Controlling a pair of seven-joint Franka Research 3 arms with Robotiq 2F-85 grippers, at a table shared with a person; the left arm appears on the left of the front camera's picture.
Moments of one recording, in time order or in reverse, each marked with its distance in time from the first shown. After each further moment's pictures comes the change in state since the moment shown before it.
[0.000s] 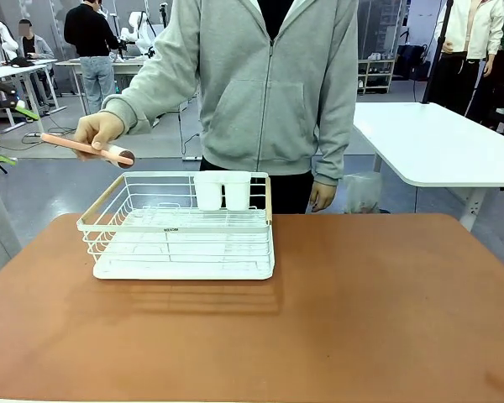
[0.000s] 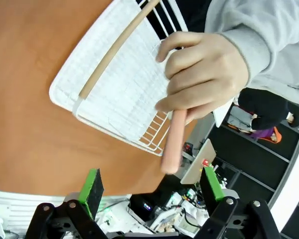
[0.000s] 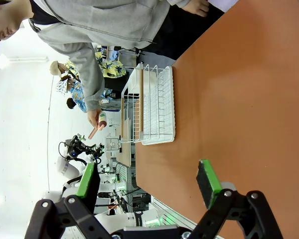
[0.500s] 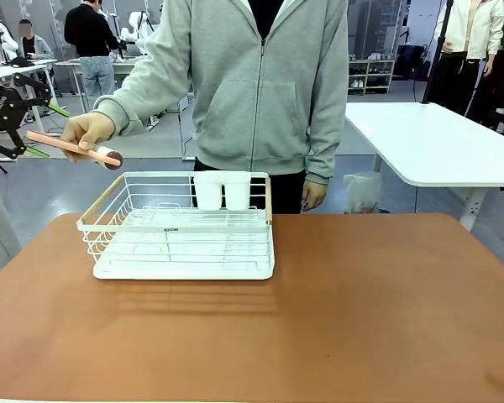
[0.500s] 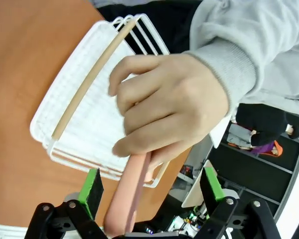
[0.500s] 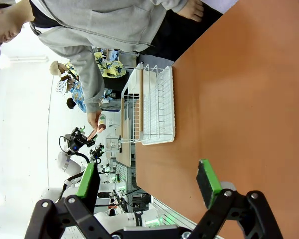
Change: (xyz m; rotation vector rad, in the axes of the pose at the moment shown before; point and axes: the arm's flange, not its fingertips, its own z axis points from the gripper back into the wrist) left arm 0.009 -0.025 -0.040 -0.036 -0.128 -0.042; right arm 0.000 0.000 0.000 0.000 0.000 0.000
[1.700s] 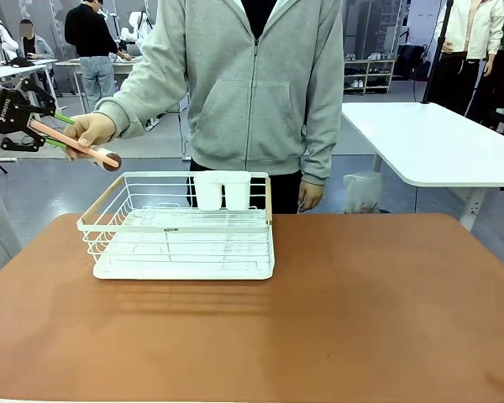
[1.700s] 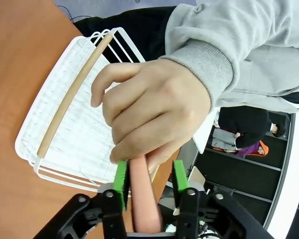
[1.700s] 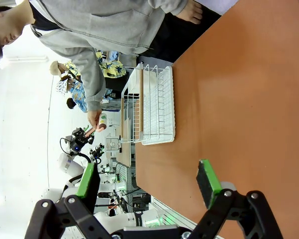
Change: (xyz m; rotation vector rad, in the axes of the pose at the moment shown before) left arm -0.003 0.009 -0.004 -0.104 -0.052 -0.030; right arm 0.000 0.000 0.000 0.000 0.000 0.000
